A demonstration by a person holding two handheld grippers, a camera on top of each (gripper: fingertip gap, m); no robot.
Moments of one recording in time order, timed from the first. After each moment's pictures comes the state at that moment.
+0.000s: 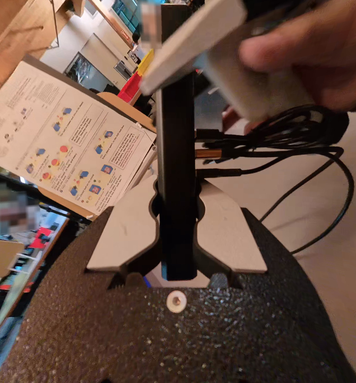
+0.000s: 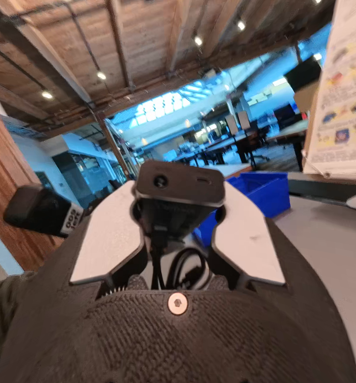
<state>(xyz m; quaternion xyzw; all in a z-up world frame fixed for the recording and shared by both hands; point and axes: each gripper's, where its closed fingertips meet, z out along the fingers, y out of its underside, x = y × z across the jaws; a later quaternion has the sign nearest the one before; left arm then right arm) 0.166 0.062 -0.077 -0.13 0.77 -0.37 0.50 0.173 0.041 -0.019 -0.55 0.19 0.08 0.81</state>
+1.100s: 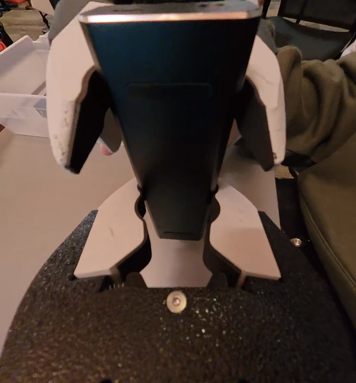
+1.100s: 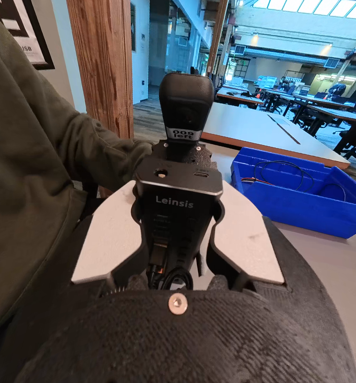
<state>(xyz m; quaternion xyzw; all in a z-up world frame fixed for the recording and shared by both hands) 0.104 -0.004 -0.154 -0.12 0.85 -0.50 0.10 0.084 0.045 -0.076 -0.71 -0.18 0.08 0.68</state>
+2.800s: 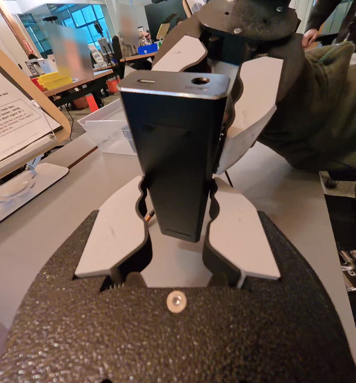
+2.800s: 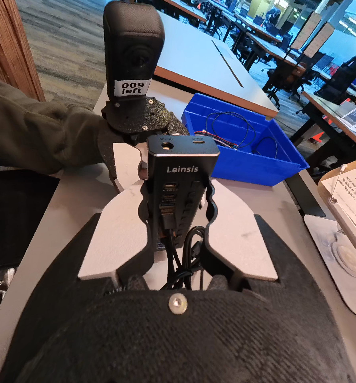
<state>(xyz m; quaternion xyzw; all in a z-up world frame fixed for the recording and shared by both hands) 0.122 0.067 -0.141 -0.14 0.75 -0.60 0.23 0.107 0.089 -0.103 -0.81 -0.12 -0.12 0.57</state>
